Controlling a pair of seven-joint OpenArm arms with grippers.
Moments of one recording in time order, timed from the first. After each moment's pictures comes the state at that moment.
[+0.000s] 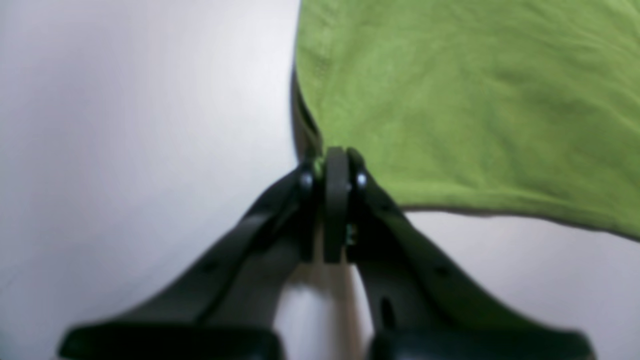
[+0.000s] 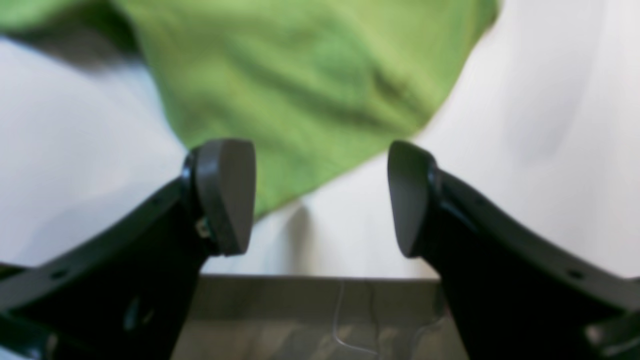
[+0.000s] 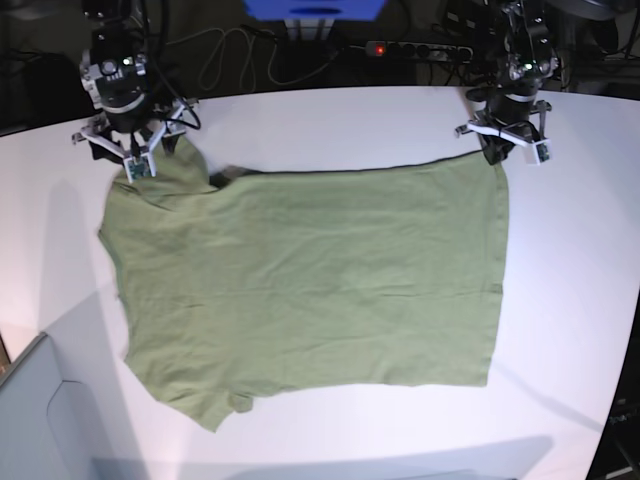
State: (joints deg) left arm 32.6 -10.7 -19.6 97.2 -29.0 -5.3 24.4; right arm -32.4 12.3 3.3 115.1 -2.3 7.3 -46.0
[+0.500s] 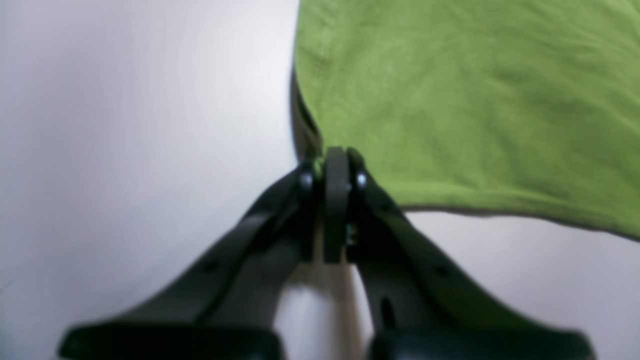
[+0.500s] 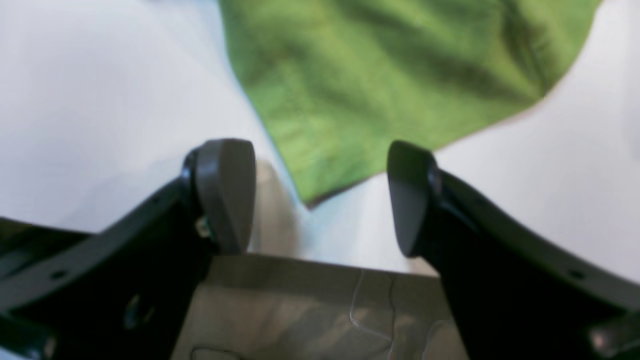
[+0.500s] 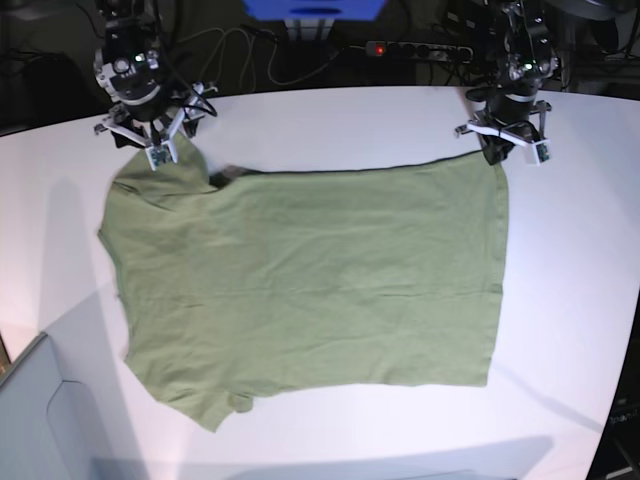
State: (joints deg) left arm 32.6 -10.7 -19.6 97.2 -29.0 -5.4 24.4; right arm -32.4 9.4 3.4 110.2 -1.8 13.6 -44.6
